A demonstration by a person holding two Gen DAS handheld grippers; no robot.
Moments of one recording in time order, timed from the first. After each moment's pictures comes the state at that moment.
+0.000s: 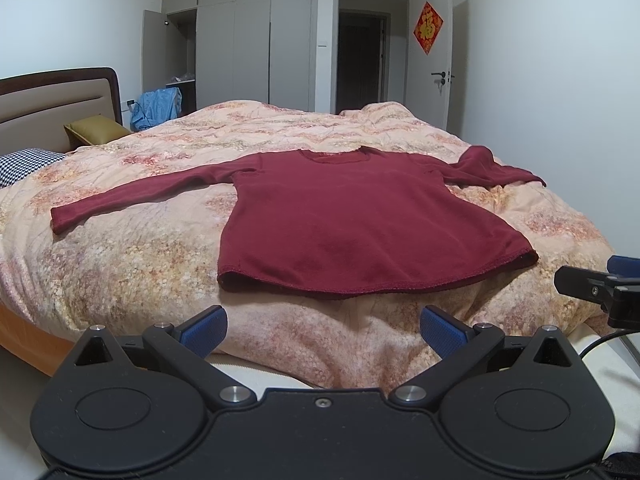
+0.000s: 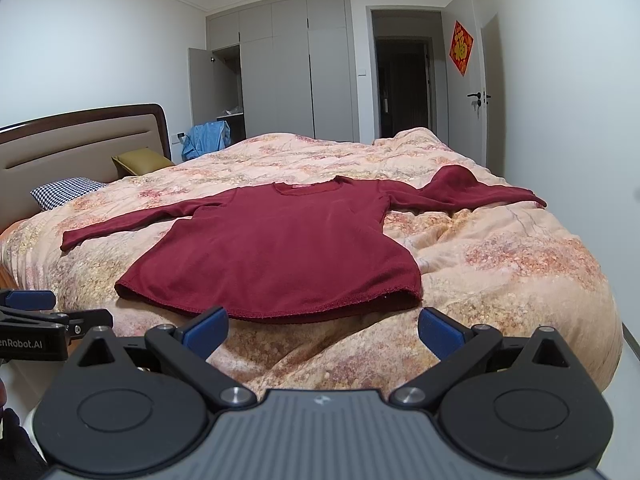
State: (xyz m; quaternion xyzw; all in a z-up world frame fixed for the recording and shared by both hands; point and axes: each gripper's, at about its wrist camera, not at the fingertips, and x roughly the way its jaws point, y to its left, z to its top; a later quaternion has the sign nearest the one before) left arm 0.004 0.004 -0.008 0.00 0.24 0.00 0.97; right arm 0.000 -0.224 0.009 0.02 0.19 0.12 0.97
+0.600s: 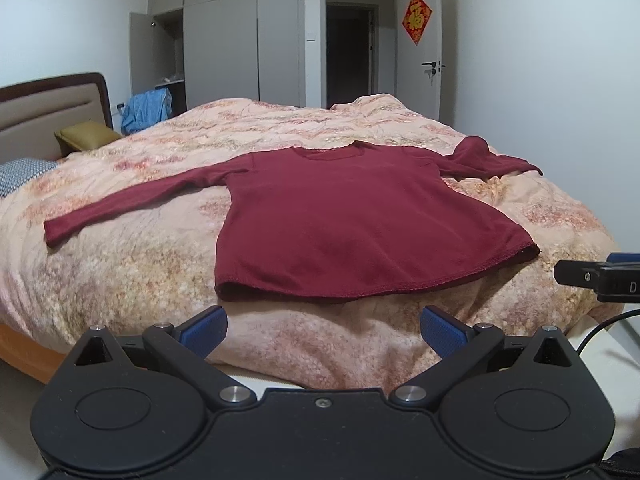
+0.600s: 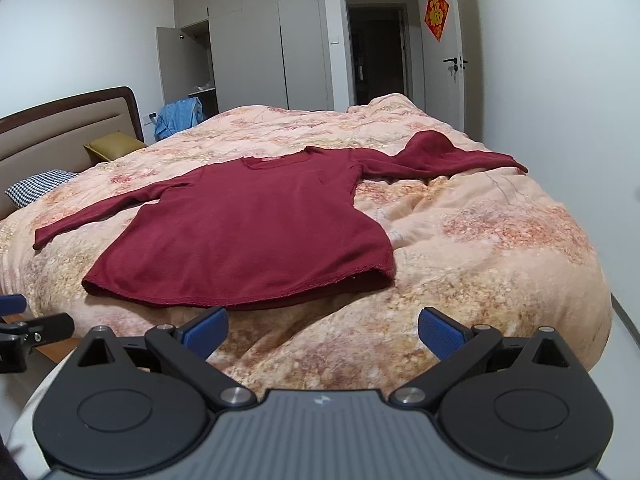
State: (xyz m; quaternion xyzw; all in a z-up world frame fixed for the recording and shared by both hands) left arm 0.017 0.003 -0.001 0.02 0.25 -0.01 0.97; right arm 0.032 -0.238 0.008 0.04 0.25 0.08 0.96
